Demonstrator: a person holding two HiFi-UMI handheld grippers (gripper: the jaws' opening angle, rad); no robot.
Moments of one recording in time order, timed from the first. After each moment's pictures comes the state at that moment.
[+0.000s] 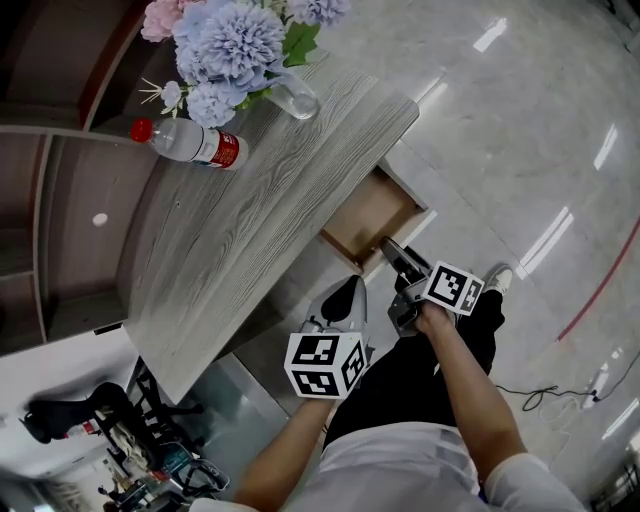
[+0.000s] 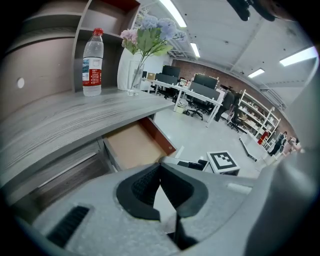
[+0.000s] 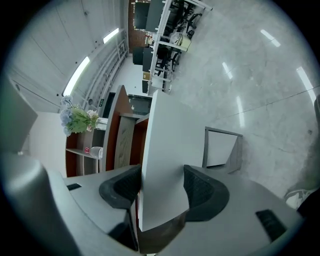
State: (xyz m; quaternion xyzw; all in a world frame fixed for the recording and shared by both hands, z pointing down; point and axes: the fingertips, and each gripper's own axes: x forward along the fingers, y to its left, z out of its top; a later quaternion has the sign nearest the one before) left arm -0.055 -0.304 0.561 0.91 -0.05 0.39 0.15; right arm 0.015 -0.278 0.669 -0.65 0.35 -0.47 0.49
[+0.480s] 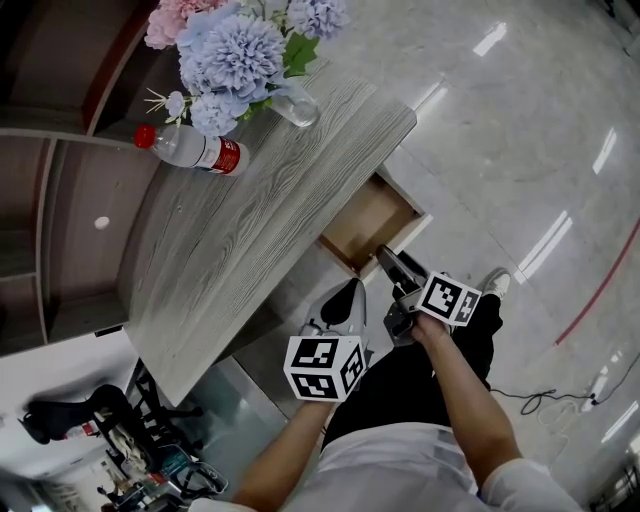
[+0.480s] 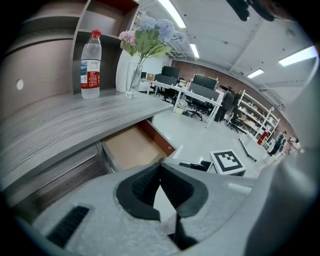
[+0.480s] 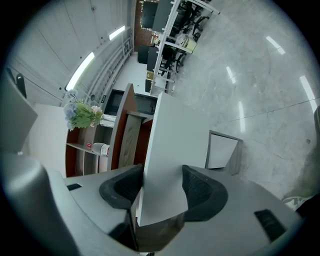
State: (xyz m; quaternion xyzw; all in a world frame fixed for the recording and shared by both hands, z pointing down) left arm -0.050 -0.302 0.556 0.91 -0.04 0.38 0.14; right arm 0.012 -0.277 0.653 -0.66 0.36 -0.46 0.47
